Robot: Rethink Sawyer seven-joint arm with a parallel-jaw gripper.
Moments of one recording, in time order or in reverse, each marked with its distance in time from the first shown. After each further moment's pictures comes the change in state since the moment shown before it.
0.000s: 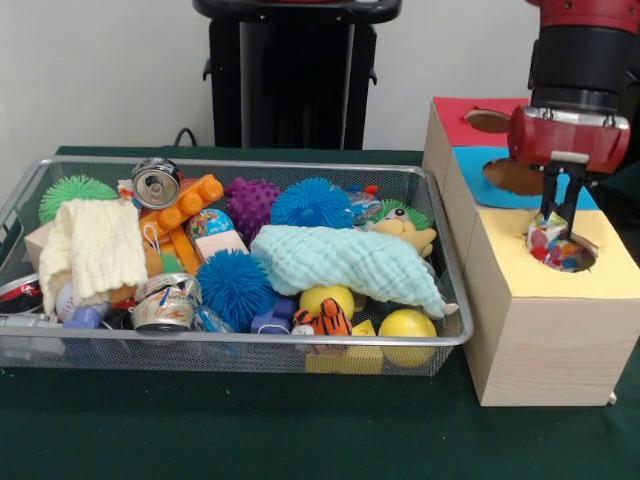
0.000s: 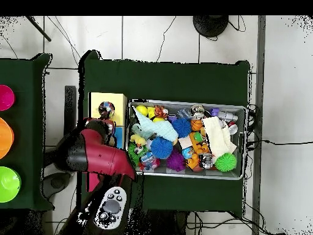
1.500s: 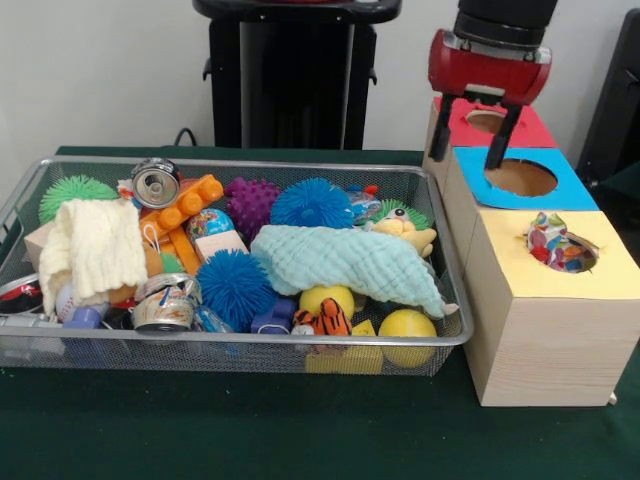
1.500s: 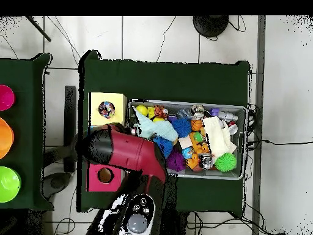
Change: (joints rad) arm -0.107 -0.099 -0.104 -0.093 -0.167 0.524 0.000
